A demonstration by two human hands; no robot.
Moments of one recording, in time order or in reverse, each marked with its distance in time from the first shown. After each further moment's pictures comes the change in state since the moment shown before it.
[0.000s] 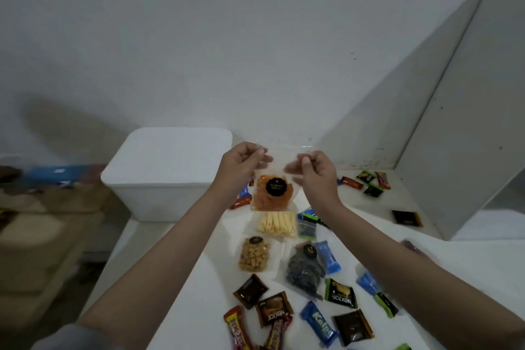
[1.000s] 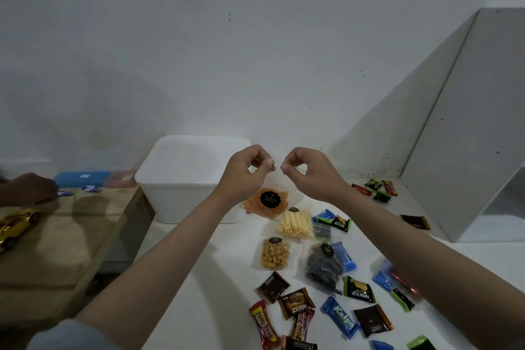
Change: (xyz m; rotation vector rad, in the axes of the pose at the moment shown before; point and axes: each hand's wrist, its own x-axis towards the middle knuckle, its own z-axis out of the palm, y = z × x) left_hand -0.051 0.014 -0.050 0.337 -0.054 0.402; right_hand -0.042 -0.054 0.032 -0.657 -0.386 -0.402
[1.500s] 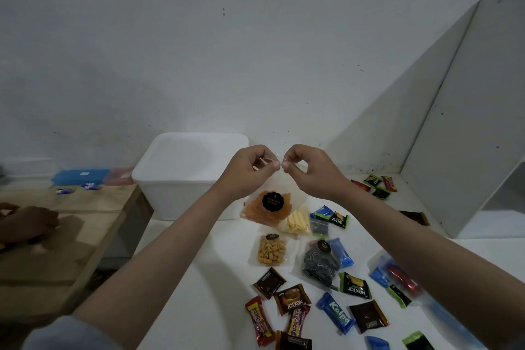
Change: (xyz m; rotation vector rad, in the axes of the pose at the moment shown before) left_hand 0.006 0.009 0.011 0.022 -0.119 -0.075; right_hand -0.005 0.010 -0.012 0.021 -0.030 -0.090
